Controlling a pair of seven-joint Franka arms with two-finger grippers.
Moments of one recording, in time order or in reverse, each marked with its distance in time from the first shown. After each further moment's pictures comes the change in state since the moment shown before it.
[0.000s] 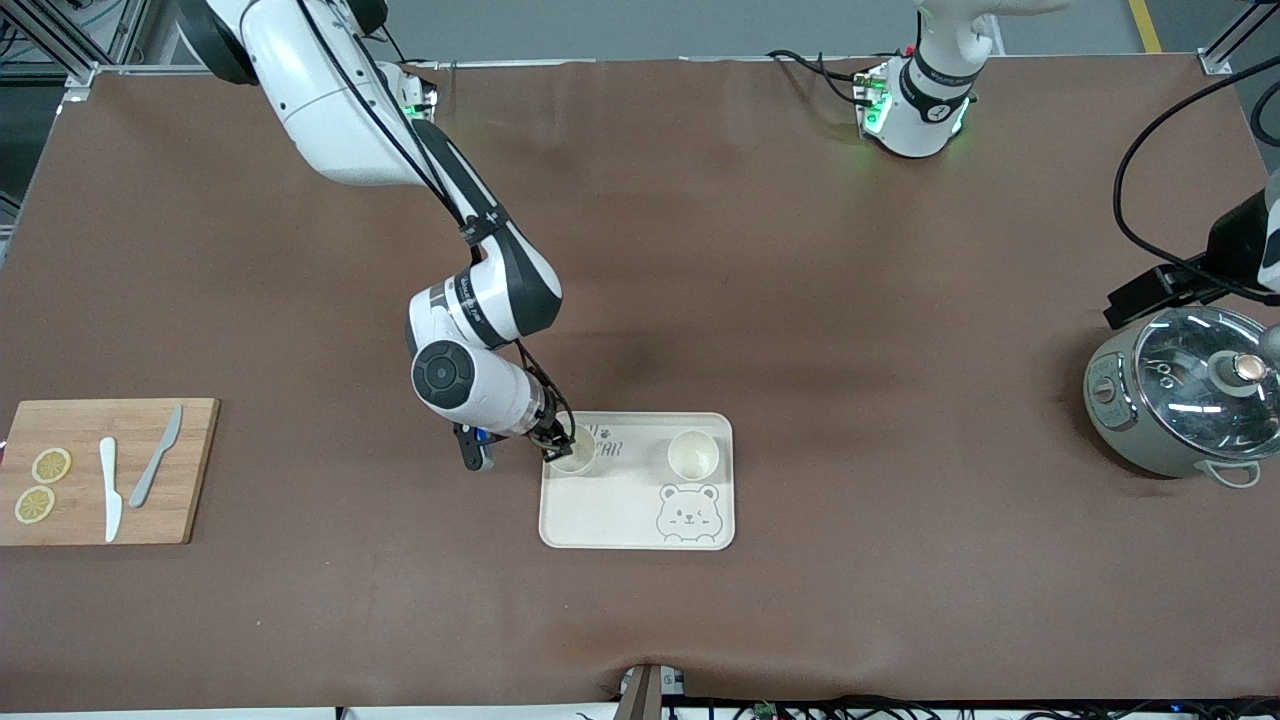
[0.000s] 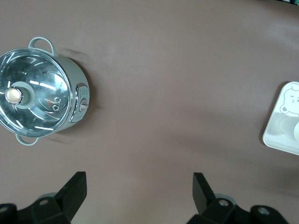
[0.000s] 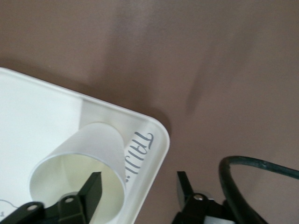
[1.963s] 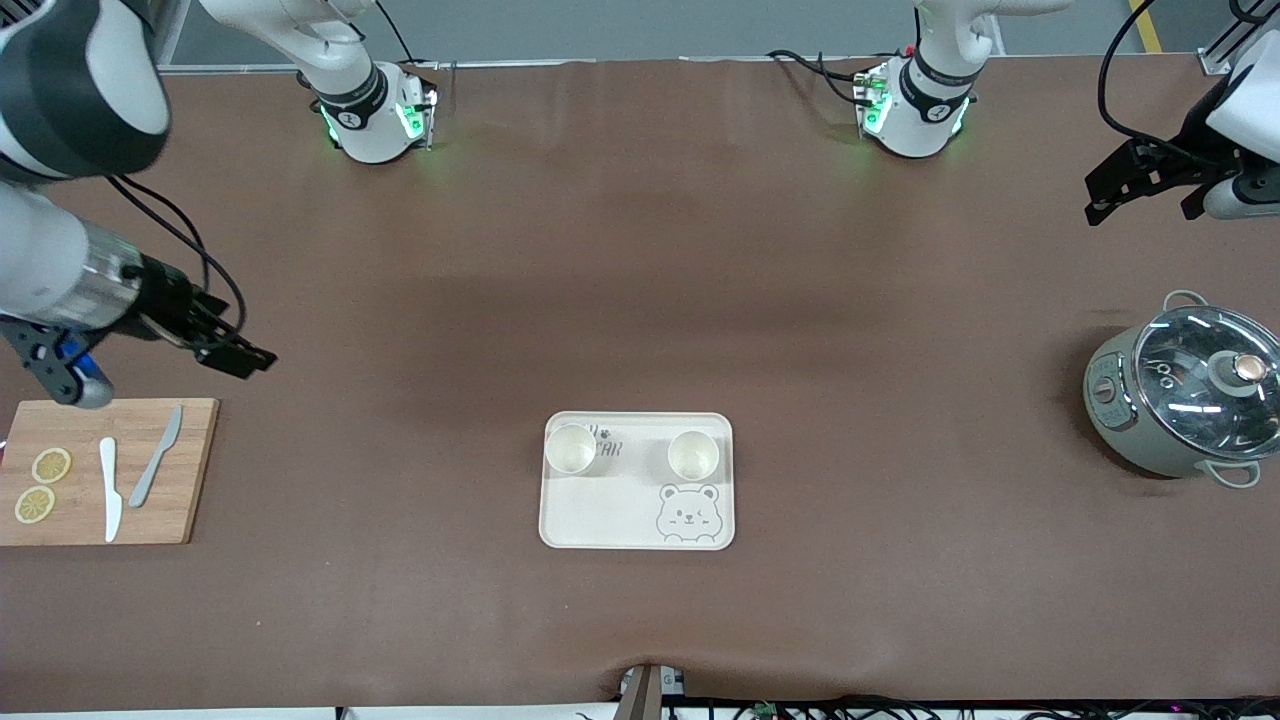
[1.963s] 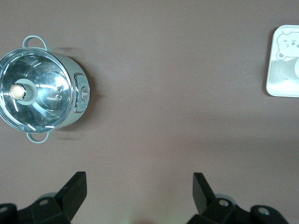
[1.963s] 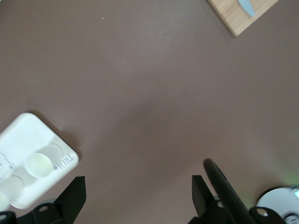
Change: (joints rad) left arm -0.014 -0.312 -0.003 -0.357 -0.003 0.069 0.193; right arm -0.419 -0.603 -0.038 -0.099 -0.170 -0.588 -0.866
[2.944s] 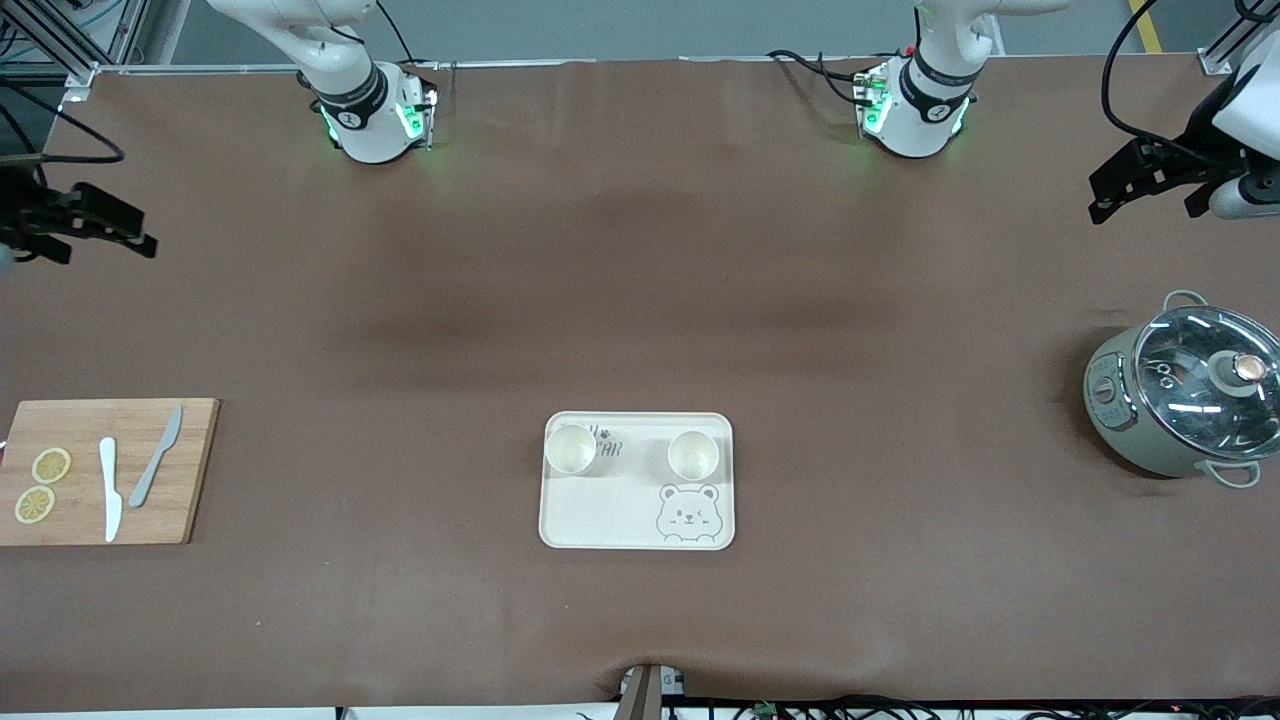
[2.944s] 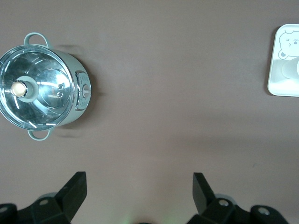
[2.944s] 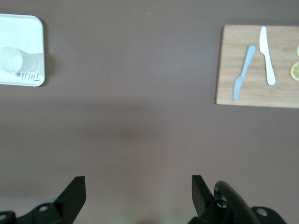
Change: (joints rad) left arm 0.003 0.001 0.003 0.006 0.000 -0.011 -0.001; right arm -0.136 -0.182 0.078 -0.059 -0.073 -0.059 -0.791
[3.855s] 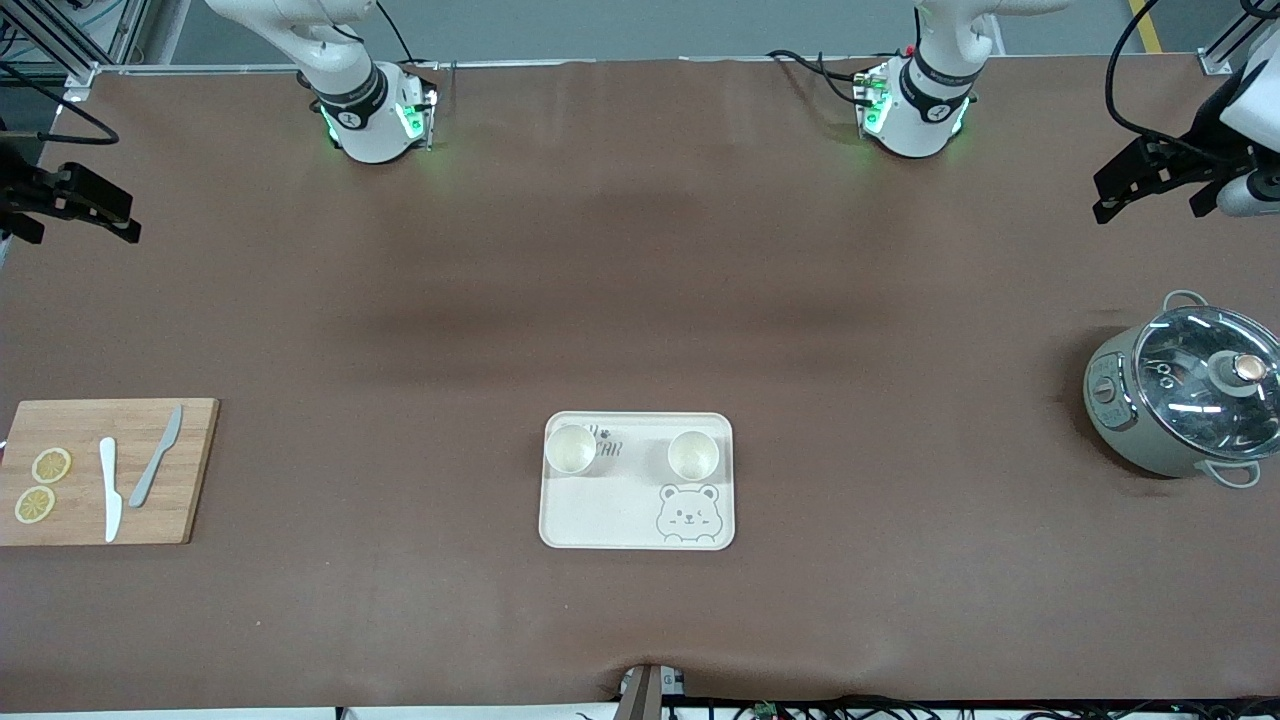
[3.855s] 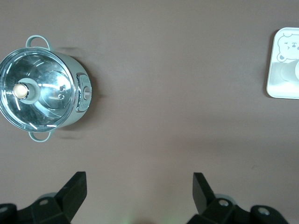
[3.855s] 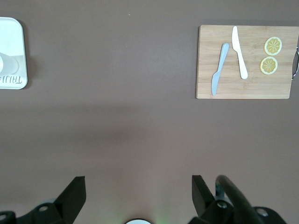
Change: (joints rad) left arm 0.001 0.007 0.000 0.014 0.000 0.000 0.000; right arm 0.010 0.008 -0.010 0.075 -0.076 -0.074 0.051
